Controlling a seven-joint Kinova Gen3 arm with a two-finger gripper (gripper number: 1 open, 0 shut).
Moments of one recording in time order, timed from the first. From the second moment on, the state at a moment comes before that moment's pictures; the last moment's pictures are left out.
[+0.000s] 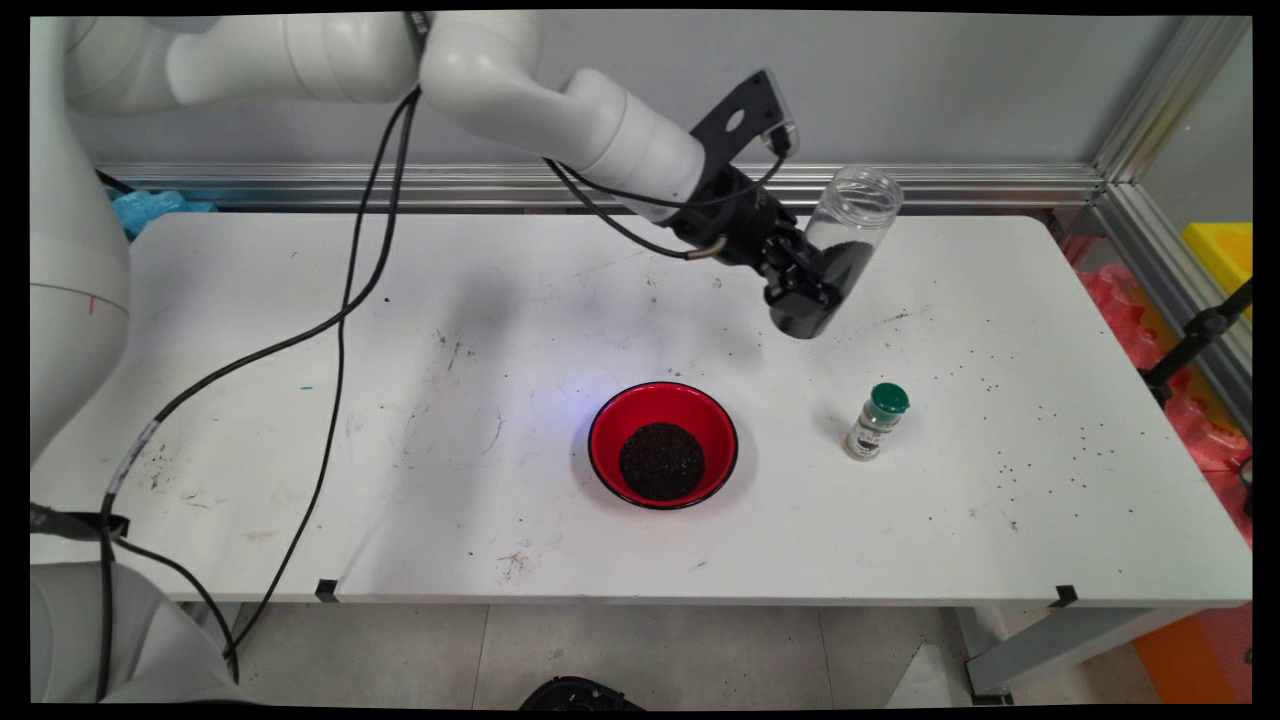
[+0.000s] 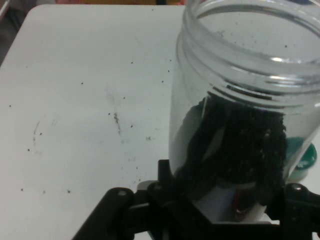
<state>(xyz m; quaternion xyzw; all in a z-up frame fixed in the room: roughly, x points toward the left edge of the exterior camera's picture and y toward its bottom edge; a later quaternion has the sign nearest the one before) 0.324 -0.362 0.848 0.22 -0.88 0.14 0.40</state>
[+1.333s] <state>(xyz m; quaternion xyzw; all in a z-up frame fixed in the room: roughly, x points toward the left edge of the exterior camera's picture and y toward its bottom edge) 0.293 -0.410 0.796 0.20 -0.87 0.14 0.42</state>
